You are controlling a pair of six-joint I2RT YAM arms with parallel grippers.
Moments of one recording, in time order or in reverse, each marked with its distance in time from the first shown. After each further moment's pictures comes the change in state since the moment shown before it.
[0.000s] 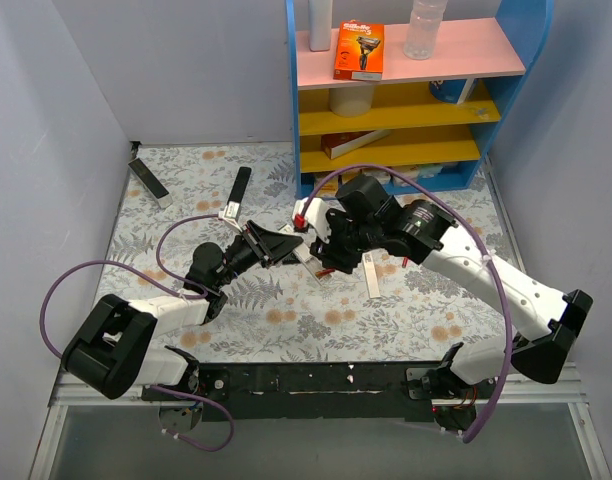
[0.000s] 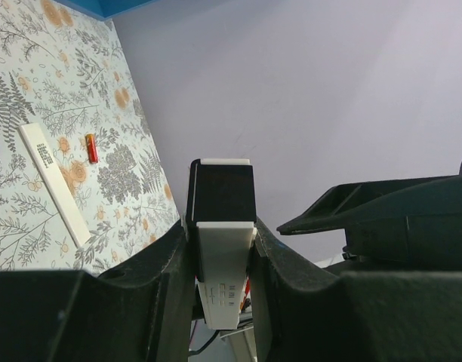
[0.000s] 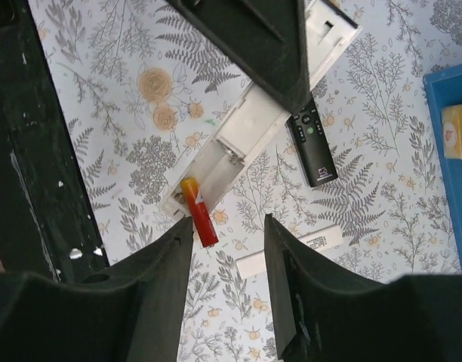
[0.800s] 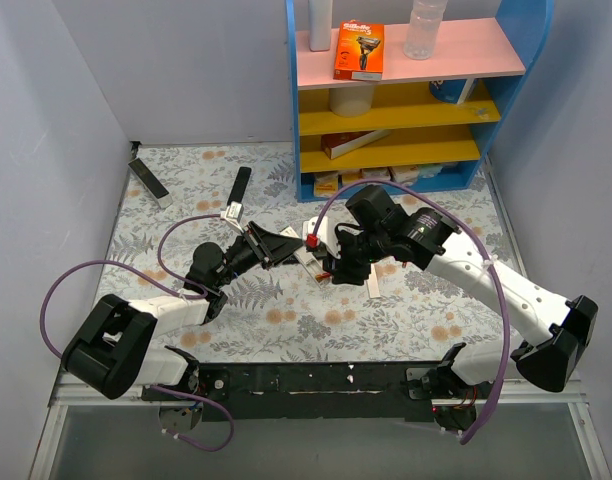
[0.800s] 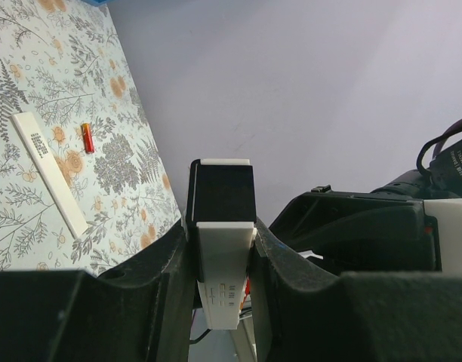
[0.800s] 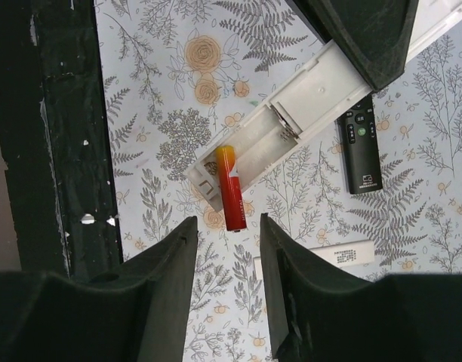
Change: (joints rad) left arm 0.000 0.000 0.001 -0.003 0.037 0.000; right arm -0.060 -0.068 -0.150 -0.027 -0.193 -0.175
